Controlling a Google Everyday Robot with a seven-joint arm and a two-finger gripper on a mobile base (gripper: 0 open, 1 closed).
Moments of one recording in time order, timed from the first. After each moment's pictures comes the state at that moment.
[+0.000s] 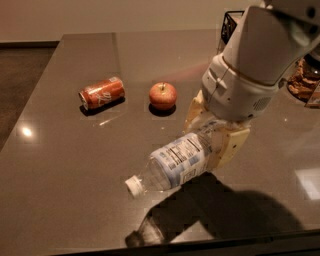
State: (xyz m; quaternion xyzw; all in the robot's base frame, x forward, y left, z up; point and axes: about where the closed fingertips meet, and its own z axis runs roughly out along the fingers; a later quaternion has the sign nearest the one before) arm 0.387 -0.085 0.933 -0.84 0.52 0.08 0.13
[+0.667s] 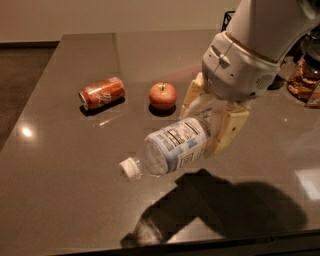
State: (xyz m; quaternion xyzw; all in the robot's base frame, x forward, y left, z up) arm 0.397 -0.077 0.959 -0.84 0.51 0.11 0.15
